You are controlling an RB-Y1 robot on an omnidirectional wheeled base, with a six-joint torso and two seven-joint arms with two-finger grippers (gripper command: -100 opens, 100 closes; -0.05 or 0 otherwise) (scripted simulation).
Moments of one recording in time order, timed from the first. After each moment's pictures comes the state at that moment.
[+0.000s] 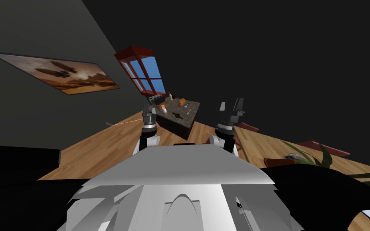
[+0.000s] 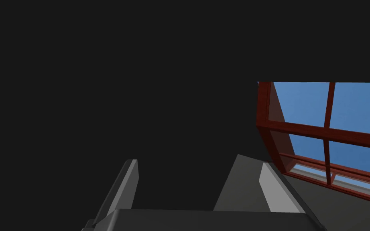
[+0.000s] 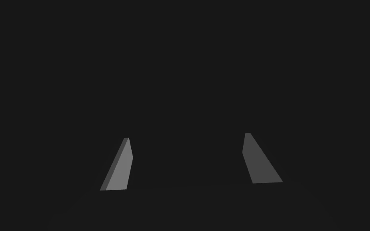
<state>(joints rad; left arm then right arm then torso) 0.39 0.11 -0.02 -2.20 0.03 -0.48 -0.14 0.48 0.02 -0.04 -2.40 0.02 -0.56 -0.12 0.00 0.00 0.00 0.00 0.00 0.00</state>
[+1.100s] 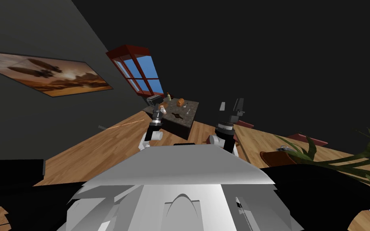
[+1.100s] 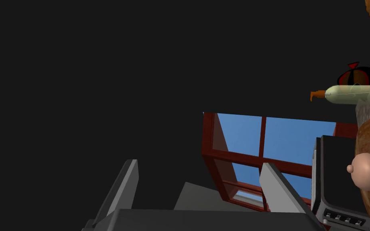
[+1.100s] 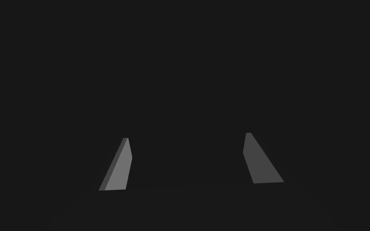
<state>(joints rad) 0.24 0.14 -0.05 -2.10 0.02 -0.22 -0.06 0.48 0.02 -0.04 -2.40 0.02 -0.56 -0.12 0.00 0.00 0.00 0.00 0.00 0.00</state>
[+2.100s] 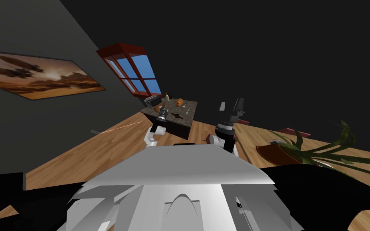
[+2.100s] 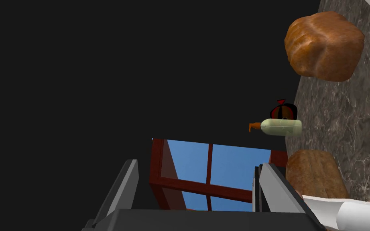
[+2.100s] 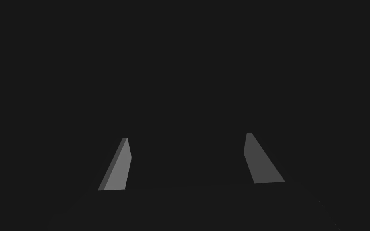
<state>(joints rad) 0.09 0.15 -0.09 -2.01 0.02 0.05 0.03 0.48 0.02 -0.04 -2.40 0.02 -0.56 -0.12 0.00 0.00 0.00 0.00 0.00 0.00</state>
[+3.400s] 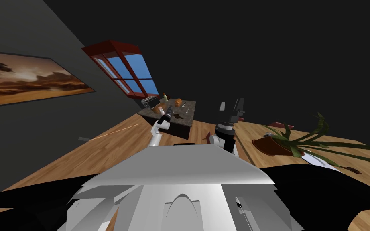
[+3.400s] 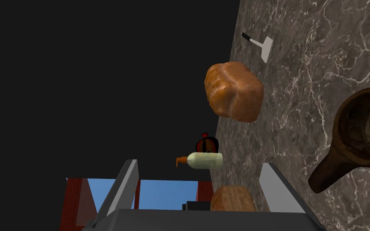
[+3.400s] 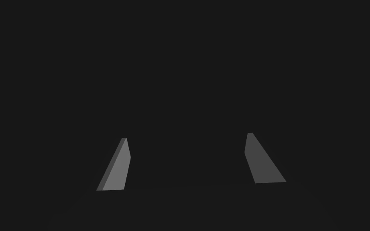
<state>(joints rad) -0.12 0.14 -0.15 -1.85 0.04 0.40 0.16 0.48 0.02 -0.04 -2.40 0.02 -0.56 -0.12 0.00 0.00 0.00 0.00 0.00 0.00</state>
